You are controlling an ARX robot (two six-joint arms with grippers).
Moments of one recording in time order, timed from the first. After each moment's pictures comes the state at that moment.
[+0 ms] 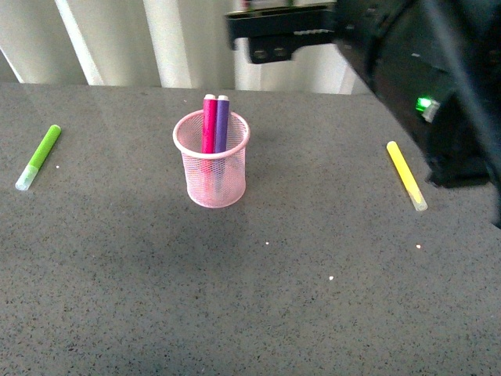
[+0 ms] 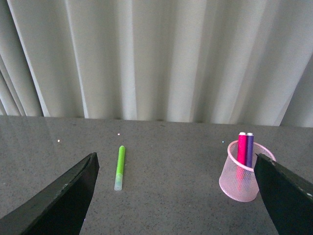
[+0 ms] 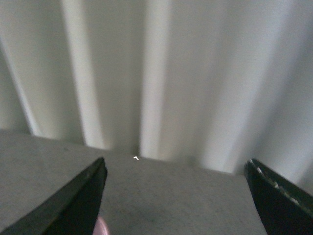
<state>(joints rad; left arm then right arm) 0.00 0.00 0.01 0.00 0.00 0.00 0.58 1.85 0.70 1.14 0.46 -0.04</state>
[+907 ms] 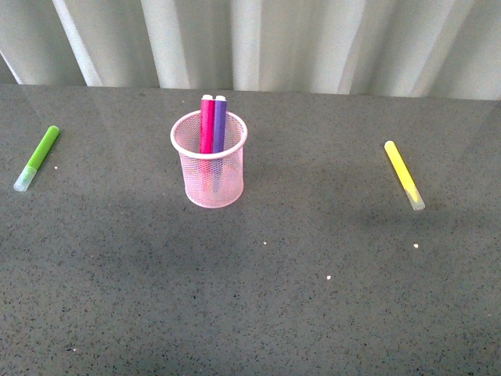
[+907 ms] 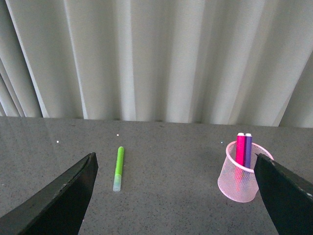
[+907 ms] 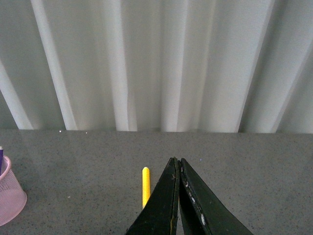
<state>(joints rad) 0.00 0.00 0.01 0.00 0.00 0.00 0.12 0.90 0.04 0.85 0.12 -0.01</state>
